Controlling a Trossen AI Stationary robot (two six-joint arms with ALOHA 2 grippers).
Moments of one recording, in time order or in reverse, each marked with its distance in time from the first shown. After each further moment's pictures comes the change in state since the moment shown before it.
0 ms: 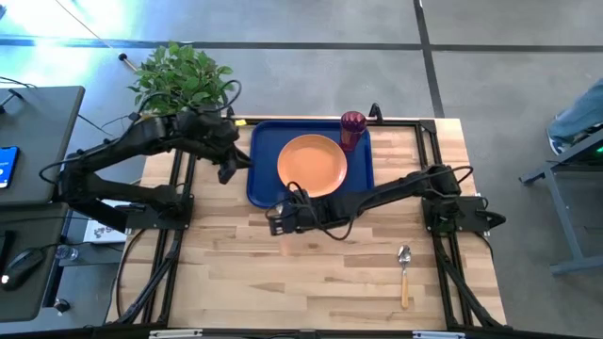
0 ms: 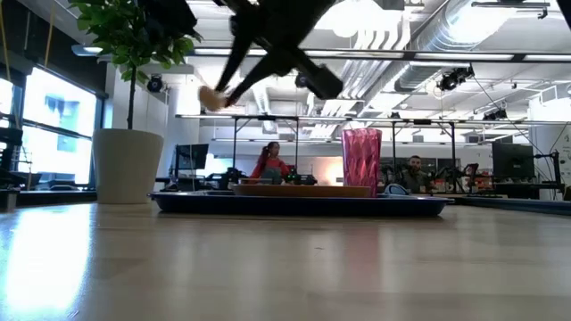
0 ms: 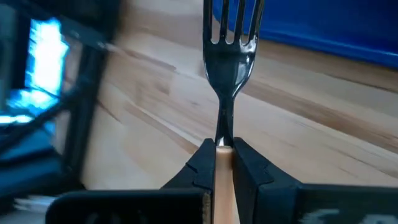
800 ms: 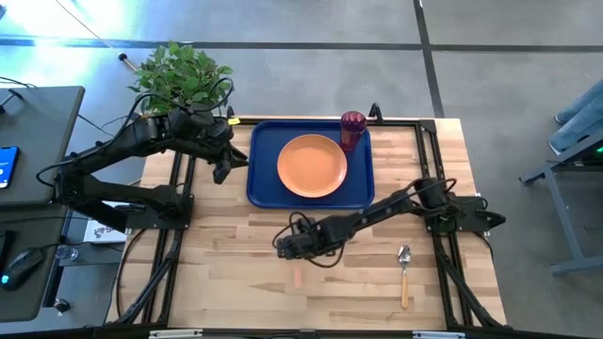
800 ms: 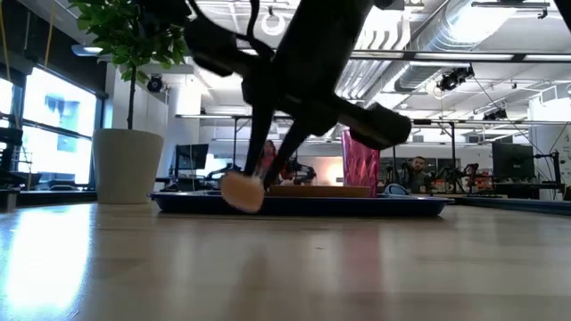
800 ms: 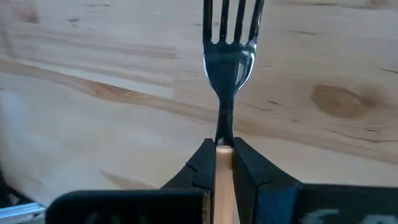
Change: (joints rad) left arm 0.001 -0.048 0.000 0.000 -0.011 0.019; right arm 0.095 0.140 0.000 -0.111 -0.144 0.344
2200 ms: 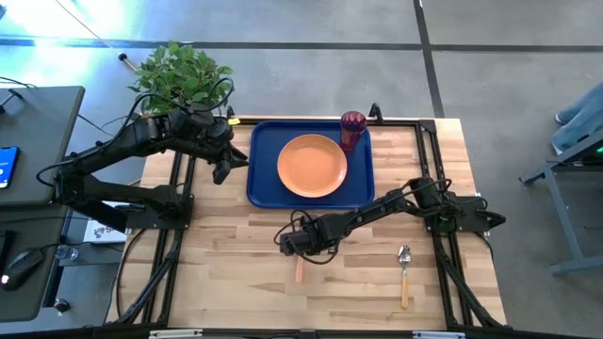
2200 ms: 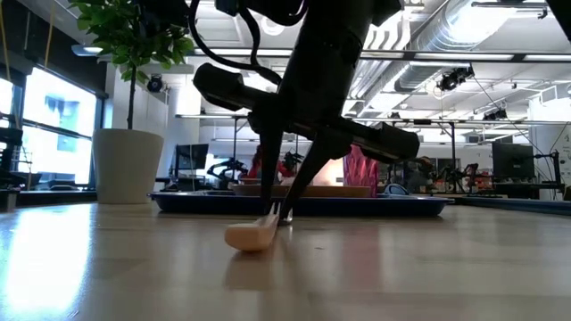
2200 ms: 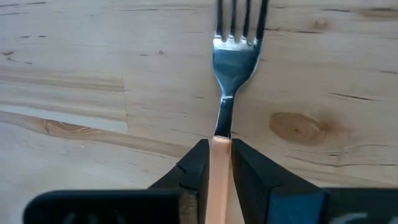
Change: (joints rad) left arm 0.000 0.000 0.000 0.000 0.001 0.020; right arm -0.024 0.035 0.000 -0.067 -0.011 0.055
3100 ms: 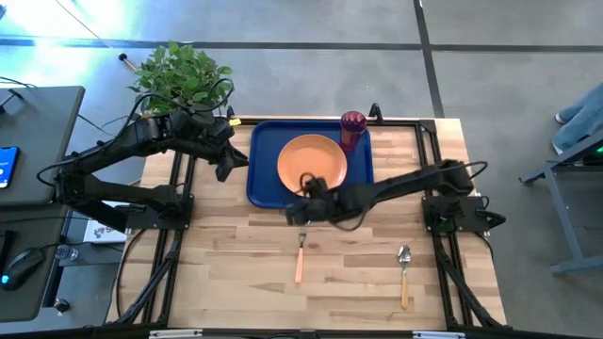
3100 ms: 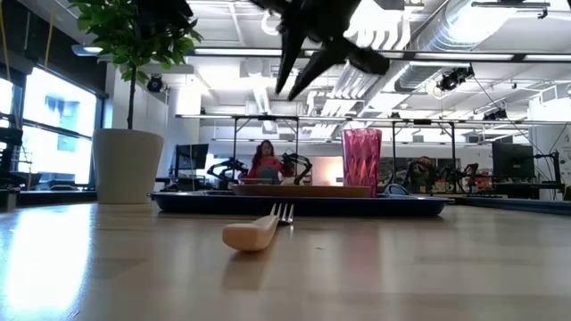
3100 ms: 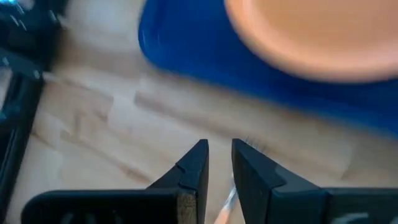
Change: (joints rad) left arm 0.000 0.006 0.000 -0.001 -0.005 -0.146; right arm -0.085 -0.278 0.000 -0.139 0.305 -0.401
